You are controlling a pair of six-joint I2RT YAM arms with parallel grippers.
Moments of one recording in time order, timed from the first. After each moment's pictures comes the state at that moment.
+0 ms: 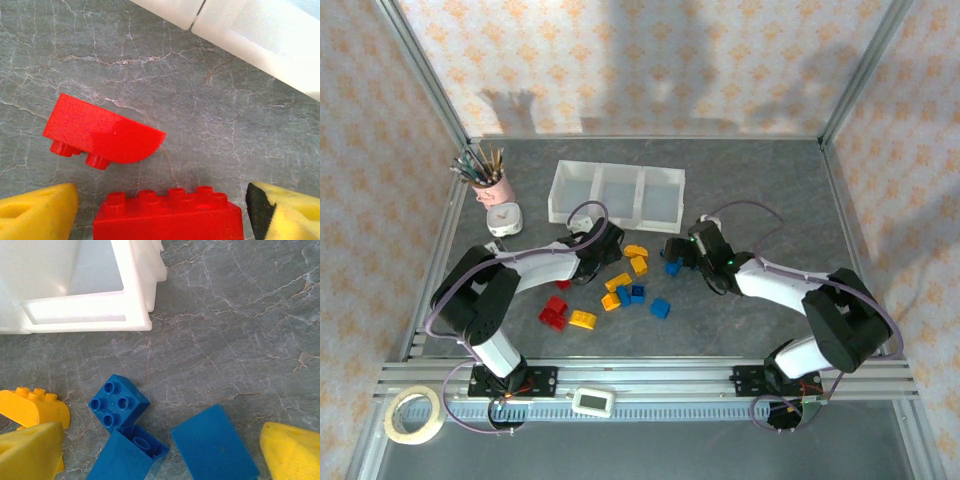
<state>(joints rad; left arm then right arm) -0.58 1.67 0.86 -0.30 -0.40 -0.96 0.61 1.44 0.67 -0.04 0.15 0.67</state>
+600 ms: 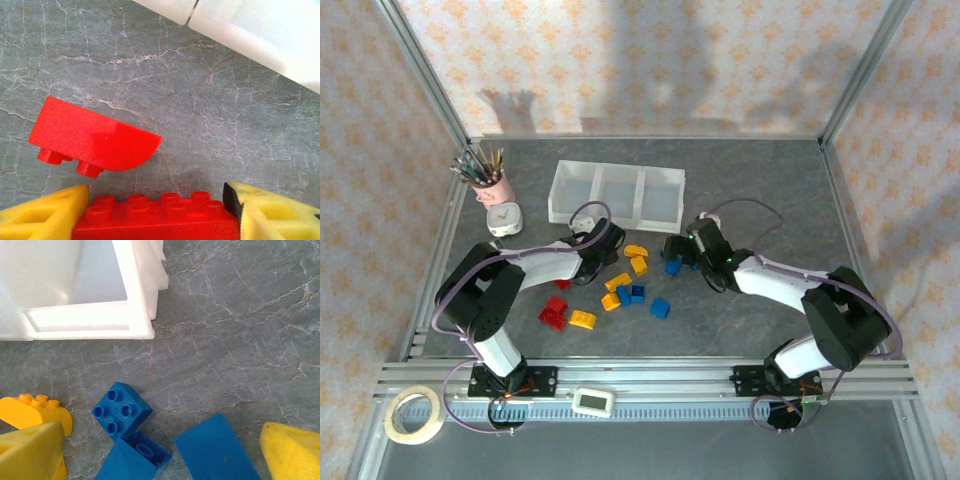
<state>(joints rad) -0.58 1.68 0.87 -0.28 -0.39 -0.93 0.61 1.45 0.70 -0.06 0.16 0.66</state>
